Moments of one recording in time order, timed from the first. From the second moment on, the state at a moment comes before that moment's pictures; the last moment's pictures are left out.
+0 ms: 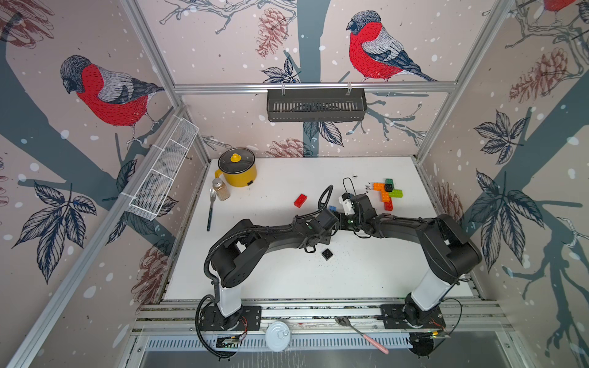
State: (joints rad) left arm -0.93 1.85 1.11 -0.26 -0.22 -0.57; right arm 0.50 1.70 0.78 0.07 -0.34 0.47
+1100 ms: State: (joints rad) left arm -0.93 1.88 1.15 -0.29 -0.26 -0.52; right arm 0.51 1.69 0.70 0.19 -0.23 0.47
